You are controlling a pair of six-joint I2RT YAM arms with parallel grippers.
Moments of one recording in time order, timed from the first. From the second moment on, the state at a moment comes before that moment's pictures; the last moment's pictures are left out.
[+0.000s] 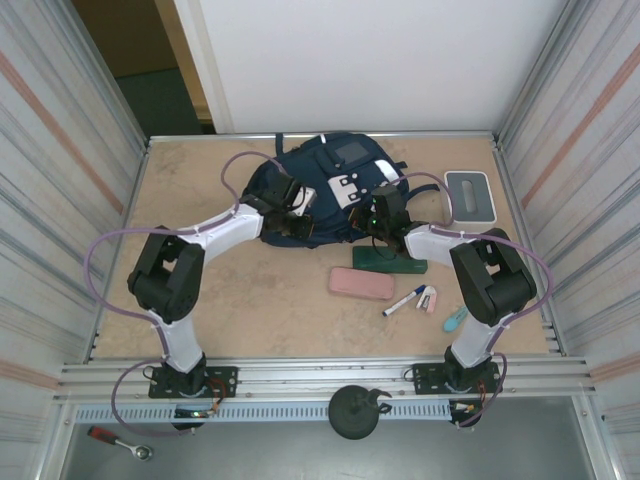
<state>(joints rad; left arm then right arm) -0.56 1.82 1.27 -0.45 0.13 -0.16 0.47 1.73 0.90 0.19 -0.10 0.82</state>
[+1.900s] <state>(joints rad) -0.55 1.83 1.26 -0.38 0.18 -0.17 0.43 1.73 0.88 0.23 -0.15 0.83</state>
